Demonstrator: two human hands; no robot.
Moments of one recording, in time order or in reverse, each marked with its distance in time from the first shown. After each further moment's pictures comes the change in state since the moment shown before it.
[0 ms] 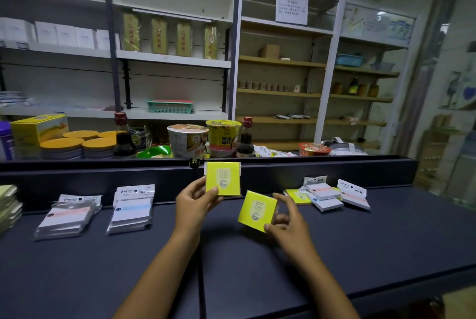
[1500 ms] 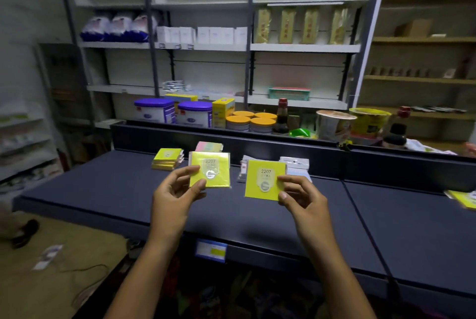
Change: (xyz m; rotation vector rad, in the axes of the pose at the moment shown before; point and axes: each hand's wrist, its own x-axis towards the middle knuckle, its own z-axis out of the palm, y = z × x) left_hand -0.181 0.222 -0.301 0.420 0.368 0.371; right_hand -0.171 -0.164 0.237 0.454 -0.343 -0.289
